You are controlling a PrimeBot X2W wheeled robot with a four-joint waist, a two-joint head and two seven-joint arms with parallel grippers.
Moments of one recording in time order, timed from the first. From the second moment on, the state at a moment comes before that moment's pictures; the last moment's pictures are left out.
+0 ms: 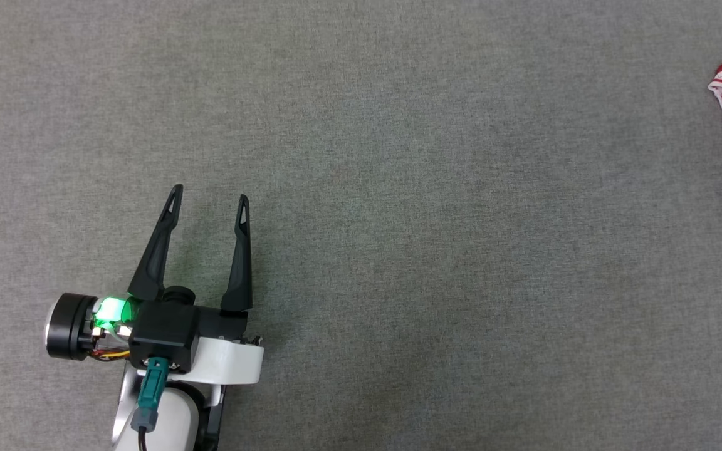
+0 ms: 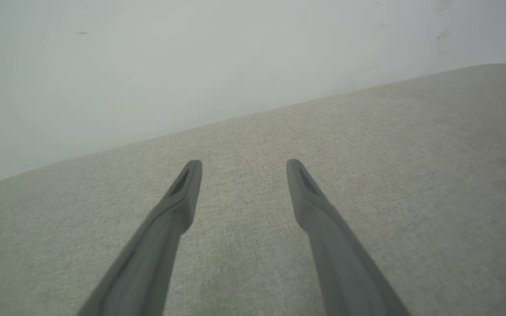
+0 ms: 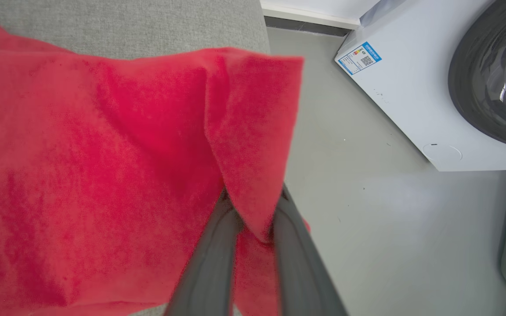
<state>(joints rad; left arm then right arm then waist) -0.17 0.18 -0.20 -0.11 0.03 0.14 -0.26 -0.76 -0.84 0.16 0.71 0.48 0.13 0.39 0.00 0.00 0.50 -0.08</state>
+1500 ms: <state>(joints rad) 0.10 0.15 -0.13 0.02 -0.07 0.16 -0.26 -0.06 -0.12 -0.01 0.10 0.09 0.13 -0.25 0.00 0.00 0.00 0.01</state>
